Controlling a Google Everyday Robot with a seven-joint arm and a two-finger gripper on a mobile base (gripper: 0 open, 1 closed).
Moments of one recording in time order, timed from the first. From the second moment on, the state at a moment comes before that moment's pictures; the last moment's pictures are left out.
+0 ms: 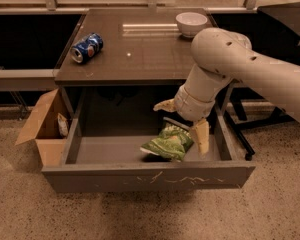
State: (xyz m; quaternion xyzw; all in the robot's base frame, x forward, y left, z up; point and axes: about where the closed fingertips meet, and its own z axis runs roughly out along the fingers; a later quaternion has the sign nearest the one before) arm 0.528 -0.089 0.748 -0.88 0.44 0.10 0.12
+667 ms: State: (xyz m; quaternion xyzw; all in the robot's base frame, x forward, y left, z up) arm 0.563 -0.100 0.709 -0.90 0.42 0.06 0.11
